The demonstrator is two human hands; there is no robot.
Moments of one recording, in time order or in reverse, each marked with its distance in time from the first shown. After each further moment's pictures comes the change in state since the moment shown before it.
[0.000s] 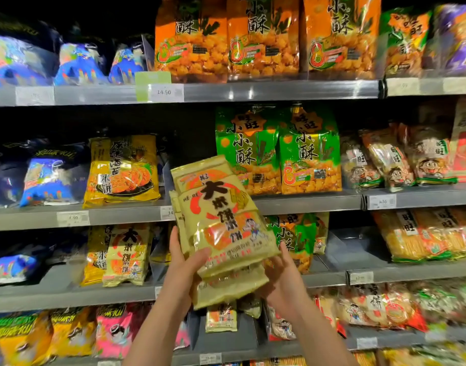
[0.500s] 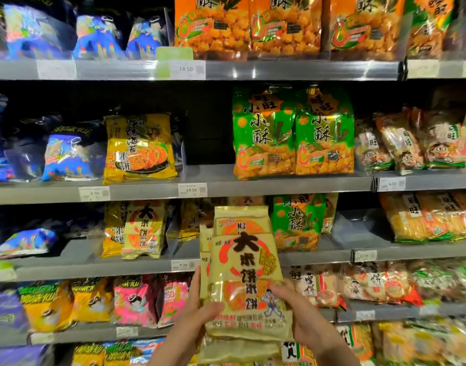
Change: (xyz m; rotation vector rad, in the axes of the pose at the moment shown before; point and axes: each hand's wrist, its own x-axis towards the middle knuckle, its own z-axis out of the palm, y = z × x) left_hand -0.082 -0.055 -0.052 0.023 -0.199 -0.208; right_hand -0.060 0.057 -0.017 -0.262 -0.107 0.238
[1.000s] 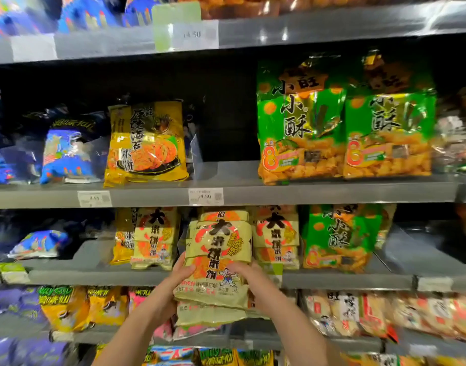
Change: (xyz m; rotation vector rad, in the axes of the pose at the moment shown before) left_hand 0.109 0.024 -0.091 -0.026 0.169 -0.174; right_hand 0.166 -0.020 0.057 -0.290 -0.012 0.005
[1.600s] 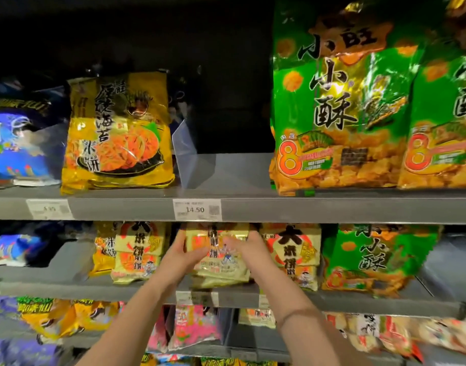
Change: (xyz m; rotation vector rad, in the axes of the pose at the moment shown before) left_hand 0.146 0.012 -0.024 0.311 0.217 0.062; right_hand 0.133 -0.053 -0.011 -0.240 0.176 -0.039
